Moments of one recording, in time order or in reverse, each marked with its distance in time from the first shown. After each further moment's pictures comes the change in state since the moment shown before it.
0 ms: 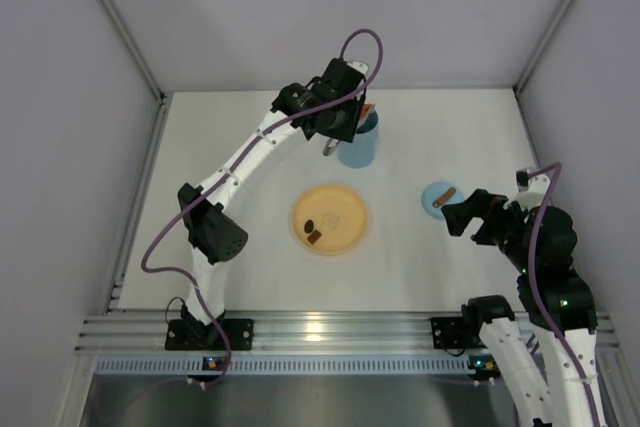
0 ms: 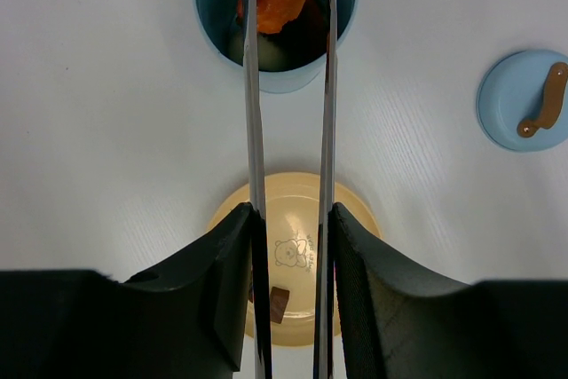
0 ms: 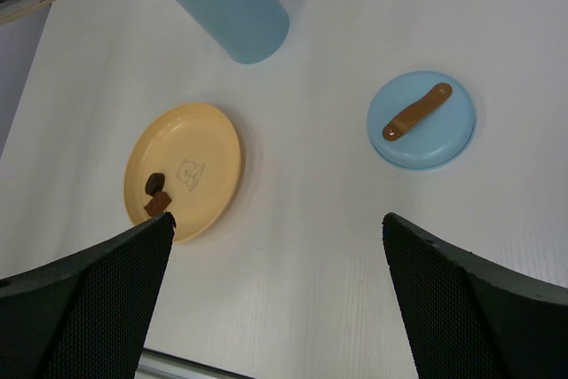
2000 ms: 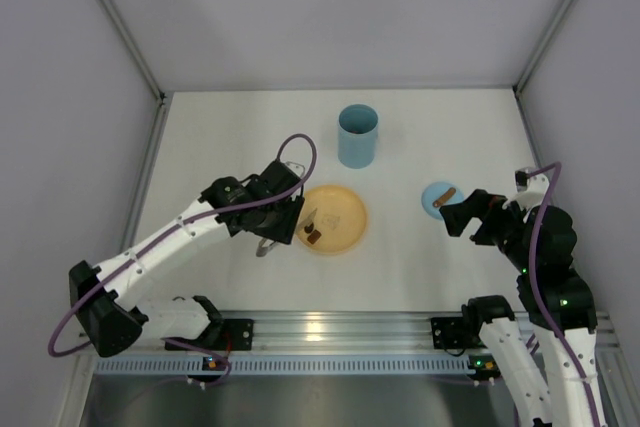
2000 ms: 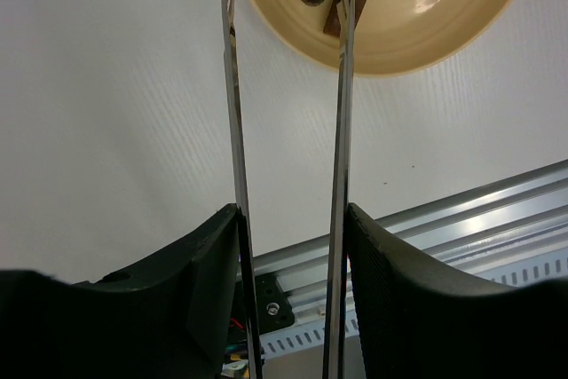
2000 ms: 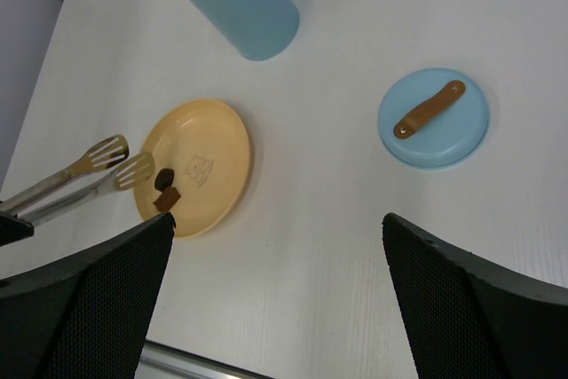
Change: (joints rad) left arm -0.087 -0.788 -1.083 -0.013 0.026 -0.159; right arm 0.000 0.003 0.000 0.002 -0.026 0.010
